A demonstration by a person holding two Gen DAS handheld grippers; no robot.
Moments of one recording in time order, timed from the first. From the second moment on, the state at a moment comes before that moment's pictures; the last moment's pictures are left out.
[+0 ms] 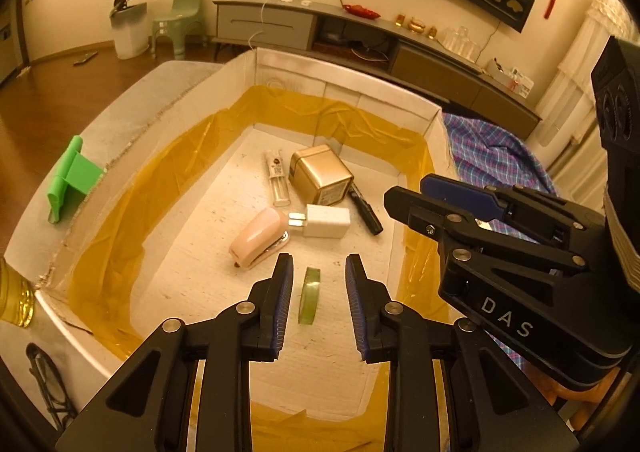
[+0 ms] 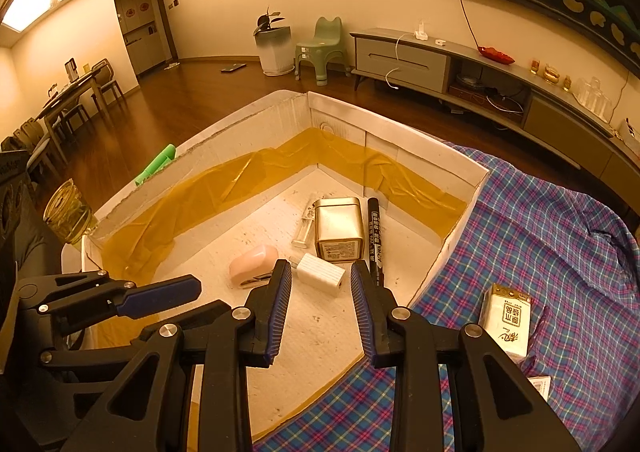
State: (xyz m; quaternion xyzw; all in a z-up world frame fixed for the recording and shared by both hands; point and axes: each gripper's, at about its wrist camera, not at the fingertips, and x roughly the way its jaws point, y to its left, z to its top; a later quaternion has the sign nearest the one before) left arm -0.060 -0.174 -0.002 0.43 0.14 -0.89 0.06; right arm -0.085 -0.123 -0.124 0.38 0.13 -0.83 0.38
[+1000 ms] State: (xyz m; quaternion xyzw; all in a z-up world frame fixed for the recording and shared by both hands) left arm -0.014 -0.122 0.054 0.36 0.06 -0.93 0.03; right arm -0.020 -0.034 -0.043 0.35 0.06 -0.84 0.42
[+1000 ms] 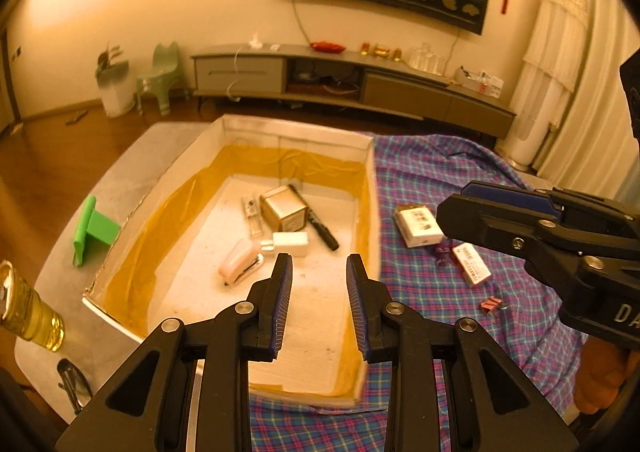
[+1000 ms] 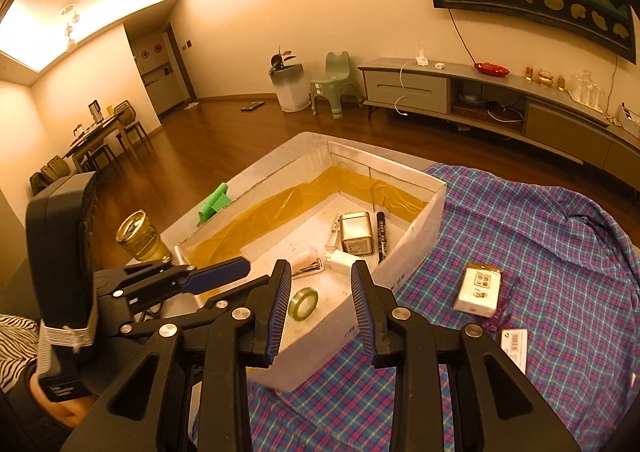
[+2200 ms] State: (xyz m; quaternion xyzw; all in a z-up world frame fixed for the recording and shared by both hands) left arm -0.124 0.034 -0.034 0.47 0.11 -0.87 -0.12; right arm -0.095 0.118 -0.224 0.47 0.09 -0.83 0.30
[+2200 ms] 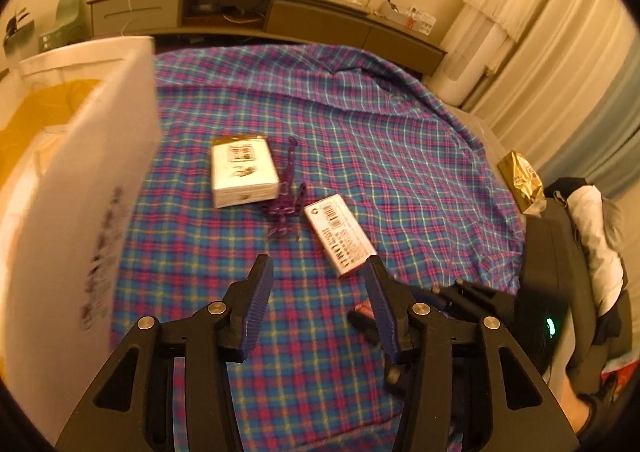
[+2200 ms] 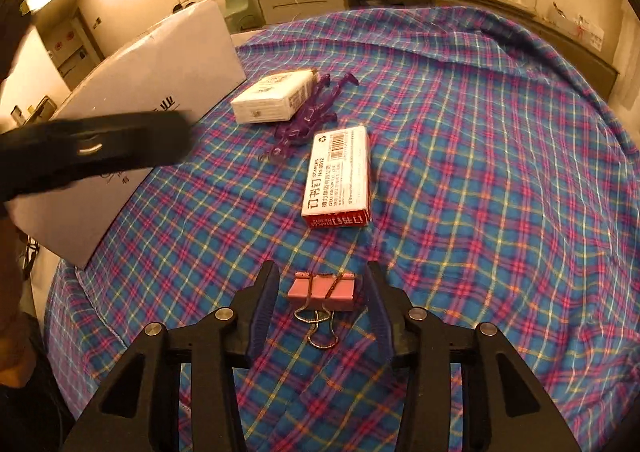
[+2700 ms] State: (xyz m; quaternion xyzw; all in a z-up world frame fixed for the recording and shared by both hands) left arm -0.170 0.077 -0.075 0.51 0.10 -0.85 -0.12; right arm -0.081 0.130 -0.228 0.45 0.08 -0.83 0.32
